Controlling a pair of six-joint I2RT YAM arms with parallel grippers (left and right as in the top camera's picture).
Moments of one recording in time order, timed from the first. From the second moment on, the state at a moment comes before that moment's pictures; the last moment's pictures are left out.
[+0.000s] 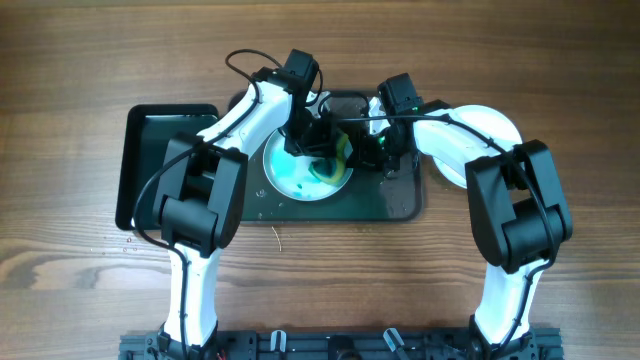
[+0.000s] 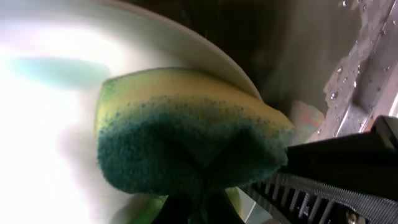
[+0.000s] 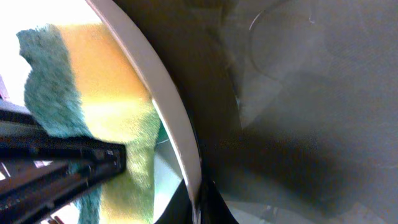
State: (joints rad) left arm -0.40 2.23 1.66 -0.90 0.49 -0.35; right arm 0.34 2.07 1.28 -0.55 -0.56 0.41
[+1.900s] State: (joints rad) left arm -0.14 2.15 1.93 -1.31 0.08 -0.50; right arm 0.80 1.60 1.25 -0.82 0.94 0.35
